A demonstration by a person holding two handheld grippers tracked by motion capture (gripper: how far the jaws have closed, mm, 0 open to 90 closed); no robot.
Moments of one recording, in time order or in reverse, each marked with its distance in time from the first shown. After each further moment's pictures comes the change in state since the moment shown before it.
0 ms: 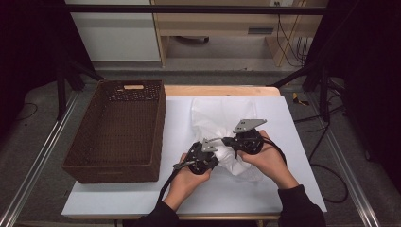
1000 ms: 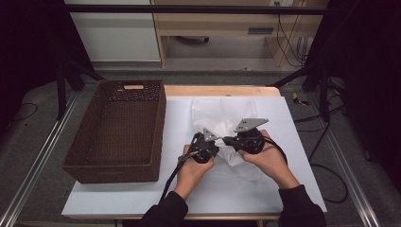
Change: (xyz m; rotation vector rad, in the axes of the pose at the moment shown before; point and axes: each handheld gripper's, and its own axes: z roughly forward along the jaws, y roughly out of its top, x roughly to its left) left arm 0.019 0.017 0.020 -0.054 0.114 -0.060; right arm -0.002 0.000 -0.002 -0.009 0.002 0.006
